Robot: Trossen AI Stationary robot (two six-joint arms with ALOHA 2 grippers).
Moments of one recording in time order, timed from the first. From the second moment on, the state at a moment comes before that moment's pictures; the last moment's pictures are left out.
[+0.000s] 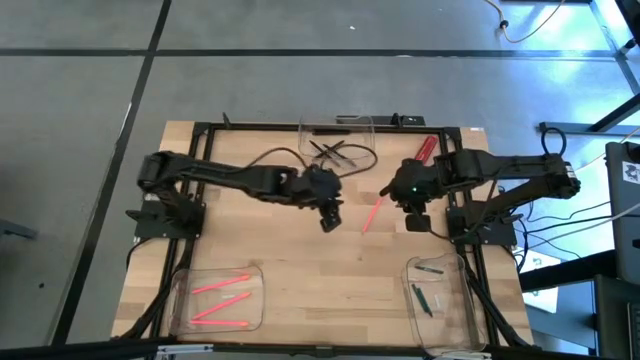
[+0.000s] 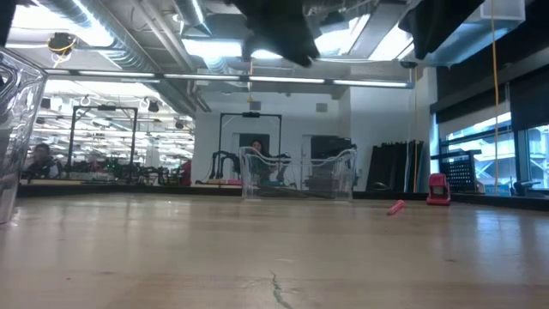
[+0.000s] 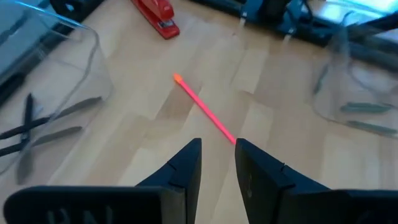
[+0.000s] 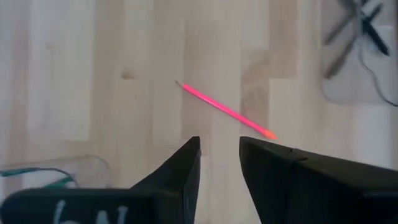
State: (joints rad) left arm -0.04 1.69 1.46 -0.49 -0.26 -0.38; right arm 0.07 1.25 1.30 -1.22 0.08 0.02
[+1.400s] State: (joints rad) left arm 0.08 2.32 1.96 -0.34 -0.21 -0.29; right arm 0.07 0.98 1.30 -1.35 0.12 0.13
